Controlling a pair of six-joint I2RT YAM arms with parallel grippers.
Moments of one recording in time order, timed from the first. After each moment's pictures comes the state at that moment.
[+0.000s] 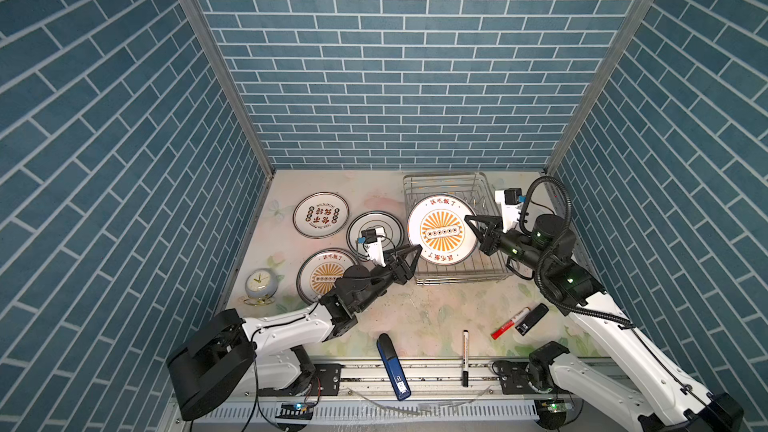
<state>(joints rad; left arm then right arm) -0.91 1.21 0.38 0.88 -0.11 -0.84 0.50 0.88 0.80 -0.07 -0.36 0.38</state>
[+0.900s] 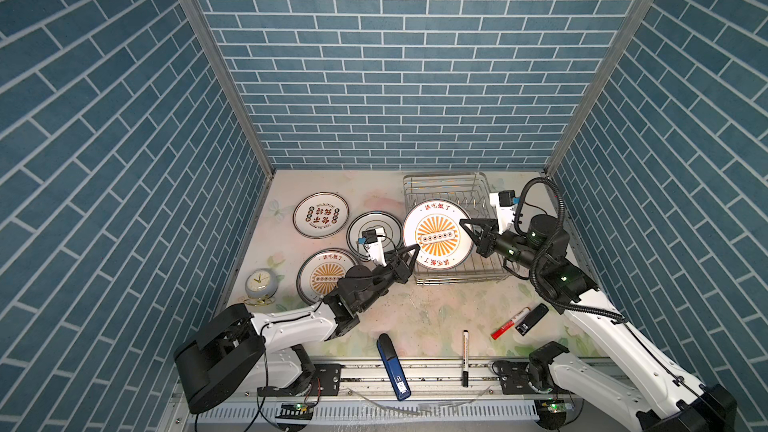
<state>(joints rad) -0.91 1.25 0.39 0.92 -0.10 -0.87 0.49 0.92 0.77 -0.01 -0.44 0.42</state>
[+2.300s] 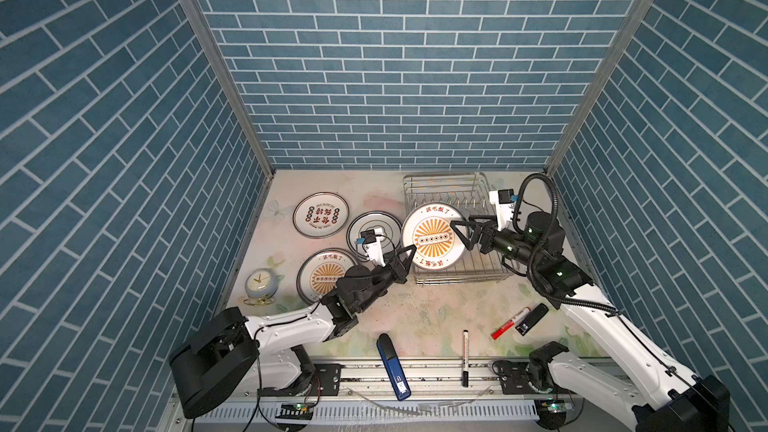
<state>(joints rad) -0.91 1.22 0.38 0.86 -0.13 -0.89 0.47 0.94 0.77 -0.02 -0.44 0.48</state>
